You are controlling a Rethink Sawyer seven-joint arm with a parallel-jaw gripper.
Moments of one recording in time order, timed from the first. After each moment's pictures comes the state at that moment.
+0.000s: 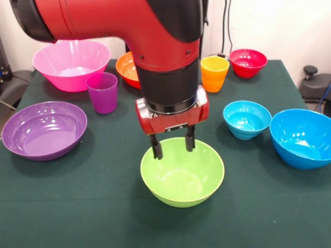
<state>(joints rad) -0.52 -0.40 0.58 1.08 -0.47 1.08 1.53</state>
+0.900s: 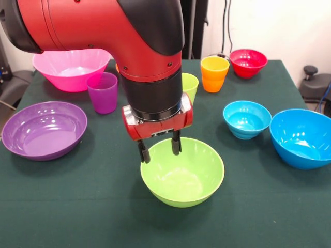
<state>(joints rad) -0.55 -0.38 0.58 1.08 -0.50 1.08 1.49</state>
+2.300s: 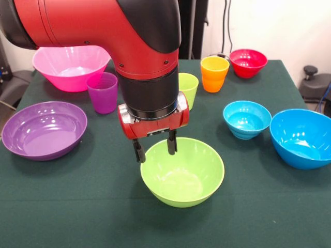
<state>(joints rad) -0.55 -0.38 0.58 1.08 -0.51 1.08 1.49</state>
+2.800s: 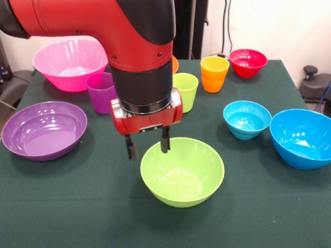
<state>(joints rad) -0.56 -0.41 0.57 1.09 -0.51 1.06 1.49</state>
